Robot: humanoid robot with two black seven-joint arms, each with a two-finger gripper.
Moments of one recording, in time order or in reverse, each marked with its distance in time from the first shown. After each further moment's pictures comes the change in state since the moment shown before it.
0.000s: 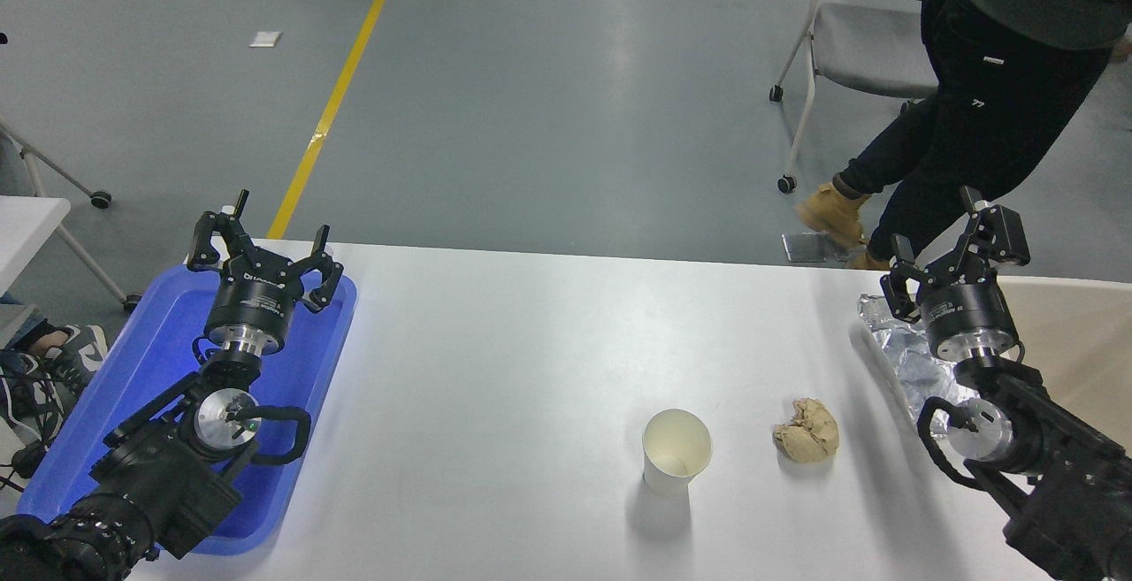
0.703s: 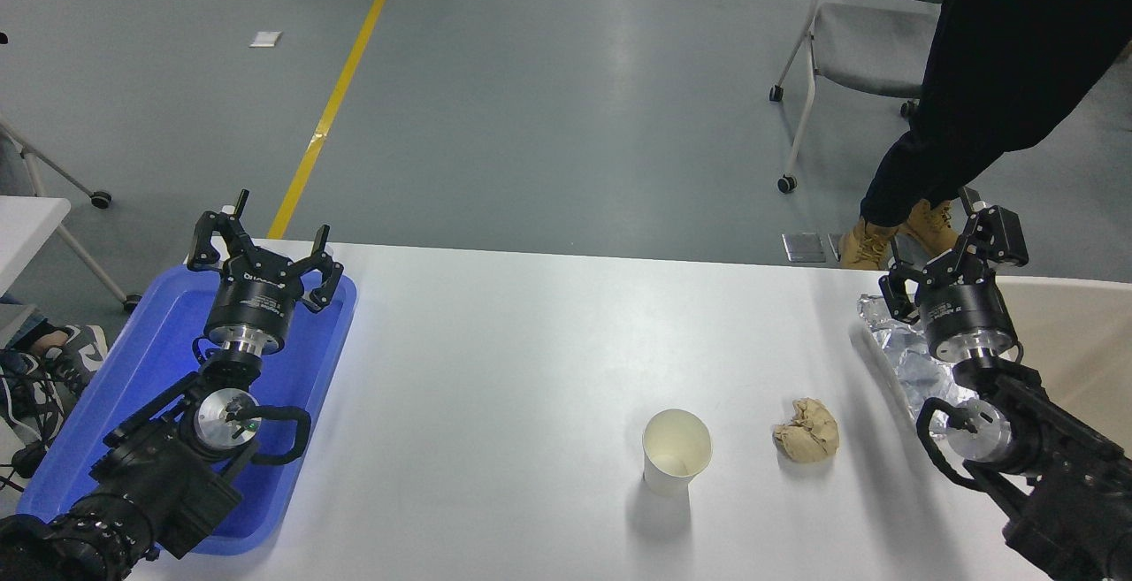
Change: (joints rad) left arm 0.000 0.000 0.000 0.000 0.000 0.000 0.000; right arm -0.004 0.001 -0.006 -0.001 0.000 0.000 0.000
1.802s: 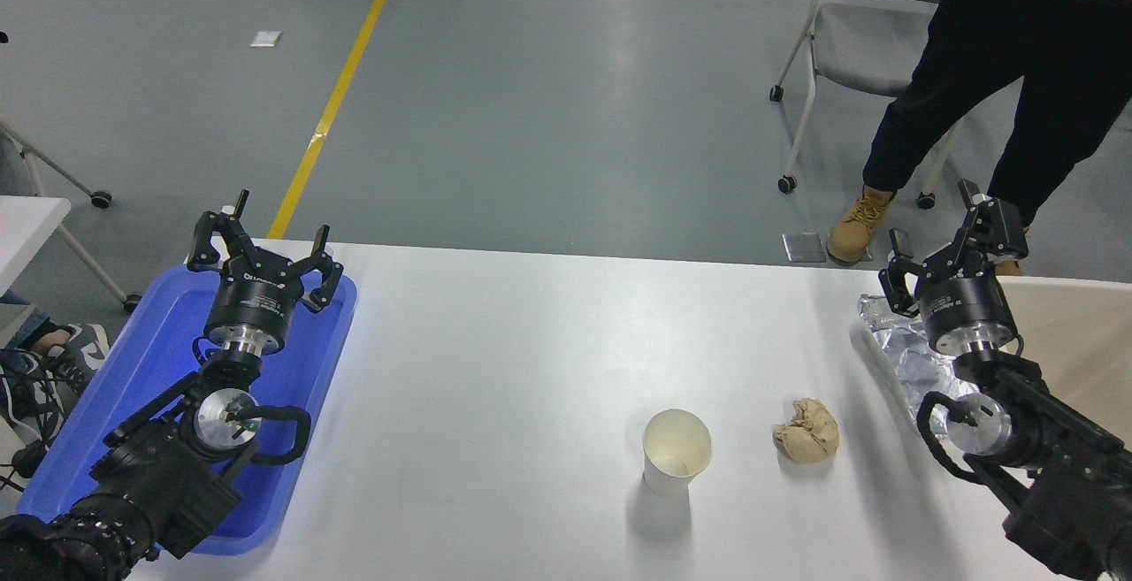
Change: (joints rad) left arm 0.000 0.000 0.000 0.000 0.000 0.000 0.000; right arm 0.019 -0.003 -0.007 -0.005 -0.001 0.002 -0.001
